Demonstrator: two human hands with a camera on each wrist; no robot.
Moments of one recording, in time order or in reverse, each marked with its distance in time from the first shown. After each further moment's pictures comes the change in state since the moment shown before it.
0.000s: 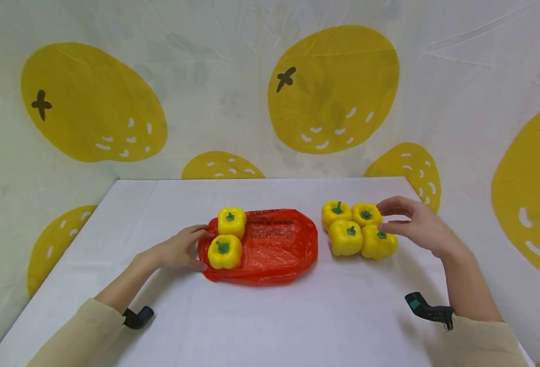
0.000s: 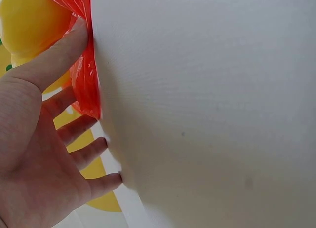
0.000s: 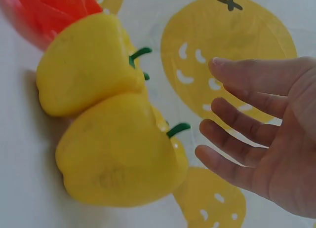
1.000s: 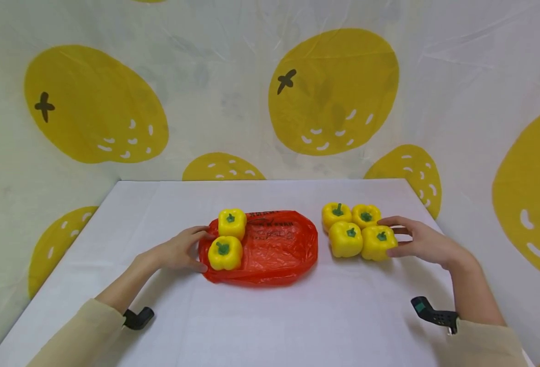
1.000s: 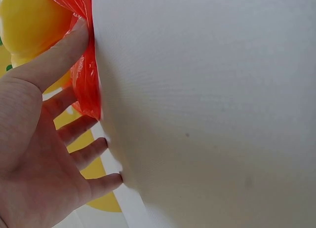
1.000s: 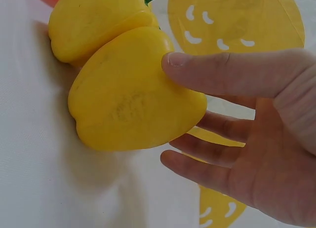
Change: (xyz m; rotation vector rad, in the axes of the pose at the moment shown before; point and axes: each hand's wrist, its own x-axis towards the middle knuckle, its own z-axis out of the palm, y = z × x) left_hand -0.001 0.004 -0.002 -0.001 -0.006 -0.004; right_hand -0.007 0.038 0.005 0.019 -0.237 0.030
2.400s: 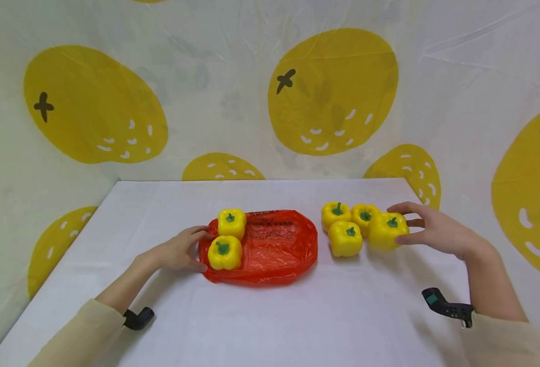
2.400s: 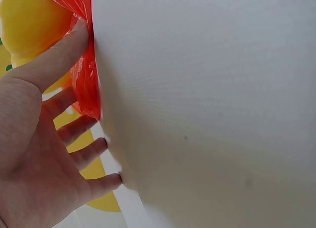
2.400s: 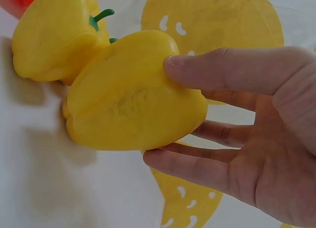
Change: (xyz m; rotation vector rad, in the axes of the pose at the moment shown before) left_hand -0.001 0.001 0.000 0.002 0.007 0.004; right_hand -0.013 -0.023 -0.027 -0.107 0.064 0.006
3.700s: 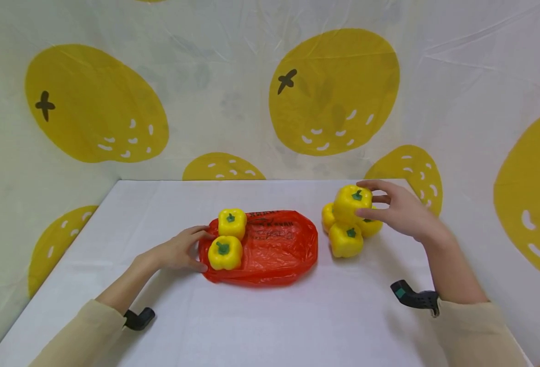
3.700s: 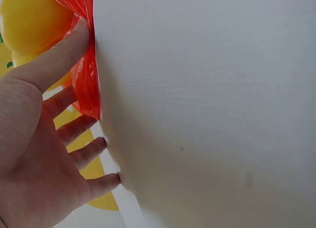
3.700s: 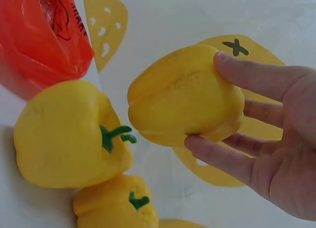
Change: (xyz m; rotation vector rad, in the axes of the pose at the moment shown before) left_hand 0.000 -0.003 0.001 -0.004 0.002 0.004; right_hand 0.039 -0.072 0.014 0.041 0.152 -0.041
